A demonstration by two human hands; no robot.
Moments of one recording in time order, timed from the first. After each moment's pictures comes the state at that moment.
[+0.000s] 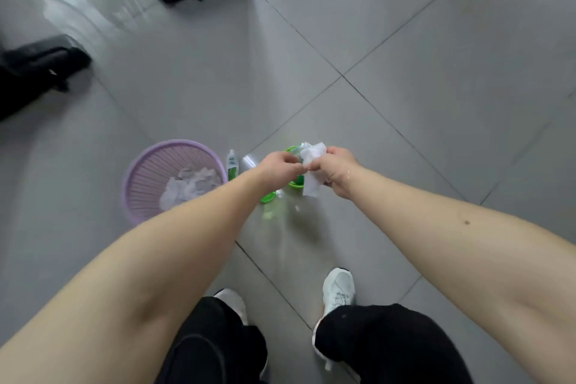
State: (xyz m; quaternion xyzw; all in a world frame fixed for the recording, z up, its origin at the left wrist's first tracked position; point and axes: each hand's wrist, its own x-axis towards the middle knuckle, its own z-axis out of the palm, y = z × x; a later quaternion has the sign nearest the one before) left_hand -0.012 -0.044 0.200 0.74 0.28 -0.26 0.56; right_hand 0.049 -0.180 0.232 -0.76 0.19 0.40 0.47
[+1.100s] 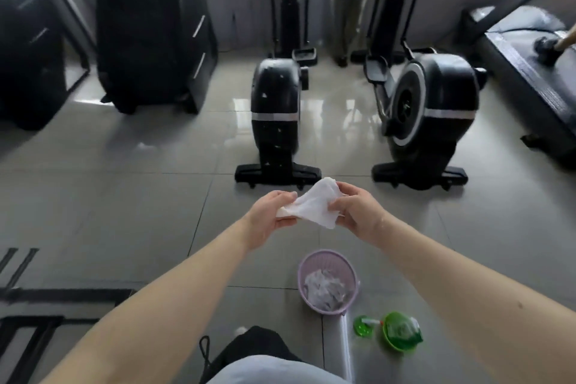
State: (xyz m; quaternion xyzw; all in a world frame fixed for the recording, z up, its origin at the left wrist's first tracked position) left_hand -0.340 0.135 0.730 0.46 0.43 0.22 0.74; right_hand -0.133 0.056 0.743 -0.56 -0.24 0.62 0.50
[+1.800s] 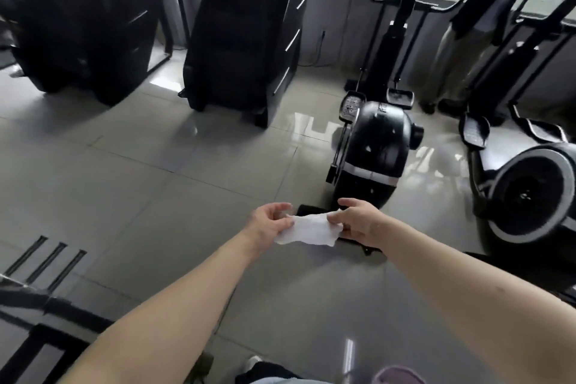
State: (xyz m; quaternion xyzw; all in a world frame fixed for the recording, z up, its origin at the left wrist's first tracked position) left_hand -0.607 0.513 0.700 0.46 0.54 0.35 0.62; right_hand -0.379 0.510 0.742 -0.65 -0.29 0.61 0.34
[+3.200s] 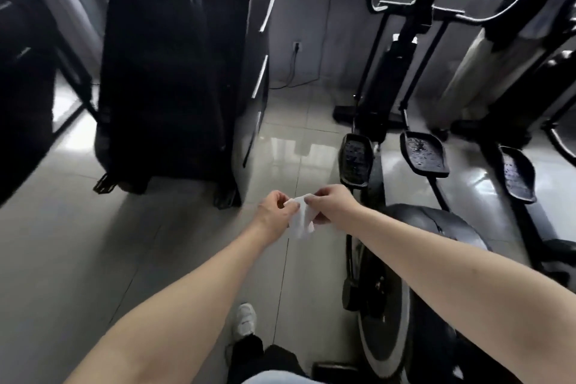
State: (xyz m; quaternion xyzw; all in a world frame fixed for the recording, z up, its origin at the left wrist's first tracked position) left_hand -0.486 1.452 0.680 0.58 0.57 0.26 0.51; right_hand -0.321 1.431 0.717 -0.73 -0.38 0.47 0.31
